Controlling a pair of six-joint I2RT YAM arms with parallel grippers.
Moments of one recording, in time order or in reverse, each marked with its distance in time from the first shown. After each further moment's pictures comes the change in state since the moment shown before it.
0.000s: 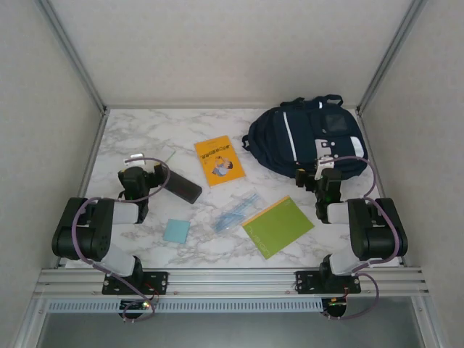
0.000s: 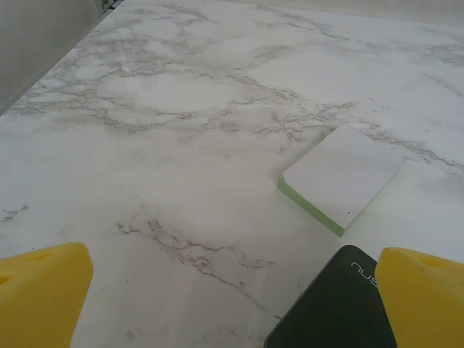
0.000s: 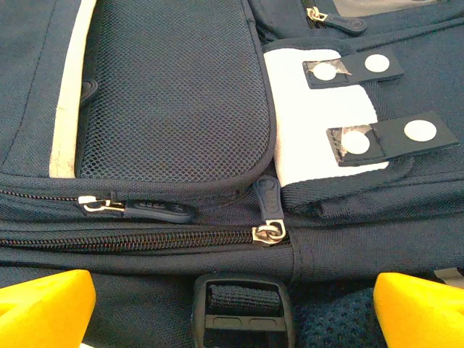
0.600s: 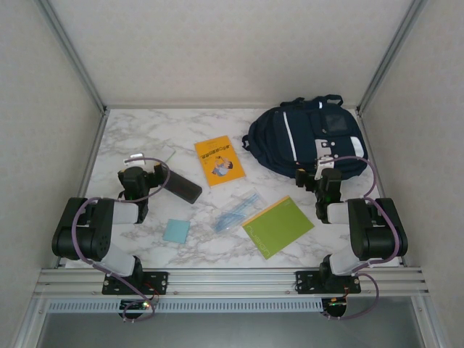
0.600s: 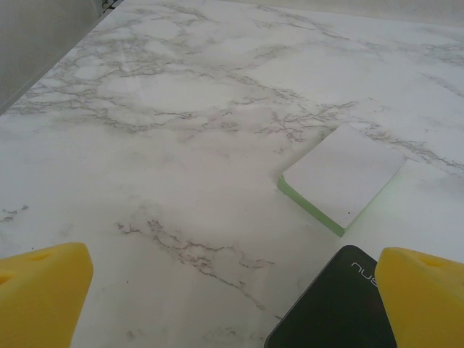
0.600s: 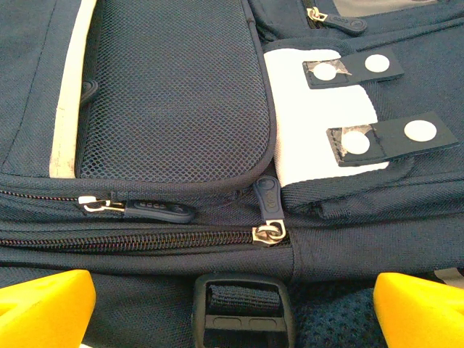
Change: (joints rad) left arm 0.002 0.000 0.000 0.000 0.004 0.000; right arm 0.000 0.000 0.000 0.000 0.000 0.000
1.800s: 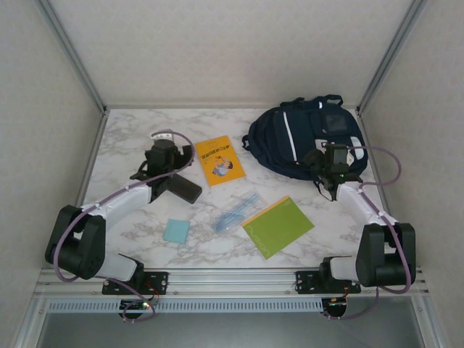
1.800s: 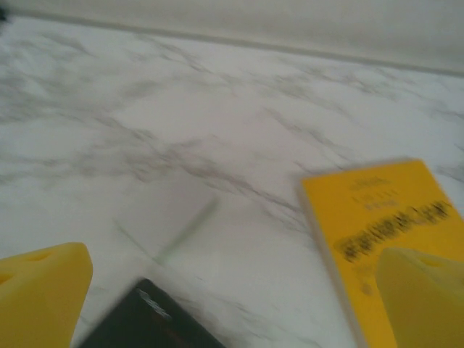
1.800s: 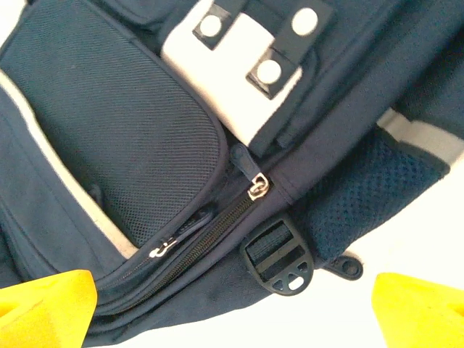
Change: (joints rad) left arm -0.349 -0.114 0.426 -0.673 -0.109 -0.219; right arm -0.003 -0.200 0.409 -0.952 0.033 0.828
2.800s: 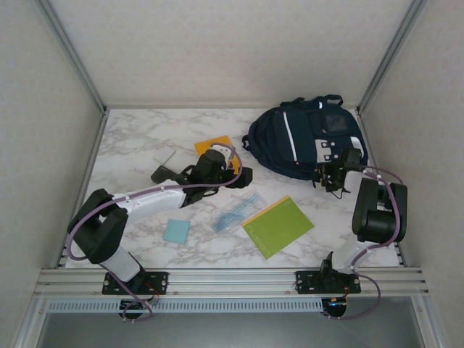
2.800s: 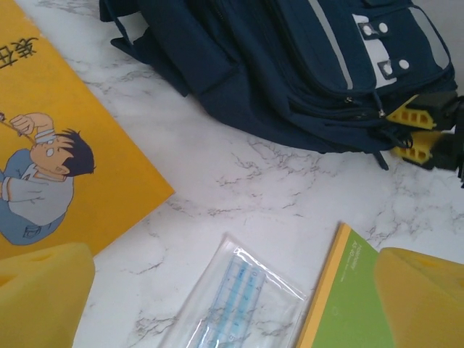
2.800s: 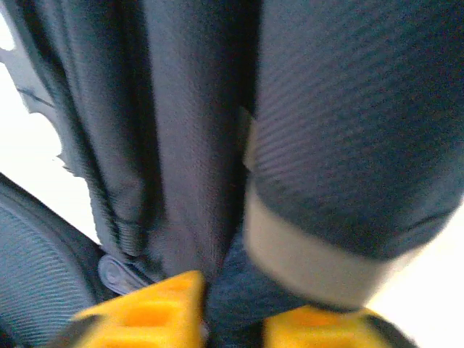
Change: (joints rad) left arm -0.365 0.174 0.162 -0.028 0.354 -0.190; right arm -0.235 0.355 0.050 0.153 -0.364 0.341
